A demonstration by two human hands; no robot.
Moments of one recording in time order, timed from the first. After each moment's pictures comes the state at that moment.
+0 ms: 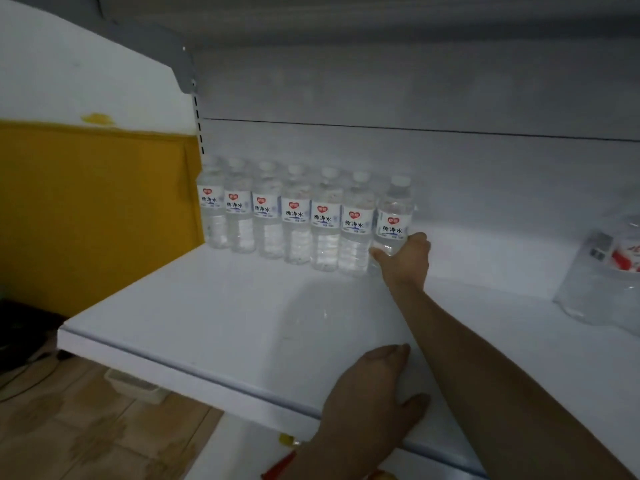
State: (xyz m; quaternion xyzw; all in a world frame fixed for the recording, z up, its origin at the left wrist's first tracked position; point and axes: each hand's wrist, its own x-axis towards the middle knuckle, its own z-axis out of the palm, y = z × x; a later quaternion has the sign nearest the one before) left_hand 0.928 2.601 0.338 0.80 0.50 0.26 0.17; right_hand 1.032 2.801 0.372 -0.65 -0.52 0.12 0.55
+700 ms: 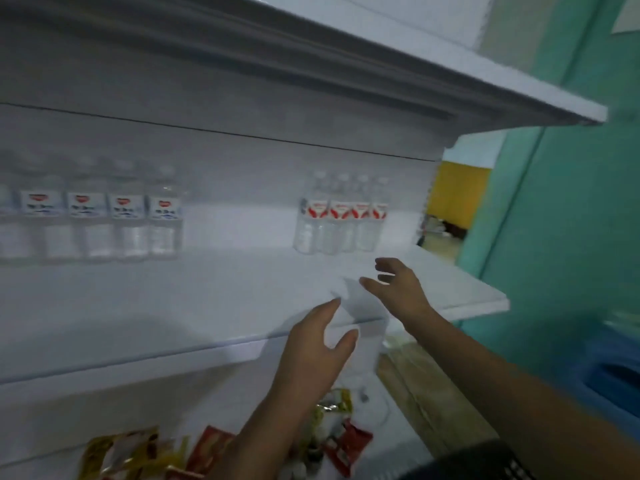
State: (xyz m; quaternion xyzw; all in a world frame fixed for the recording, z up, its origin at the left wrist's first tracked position) left_hand 1.073 2.445 0.362 0.78 0.28 0.39 0.39; right_hand 1.274 2.436 0.397 -0.75 -0.43 0.07 0.50
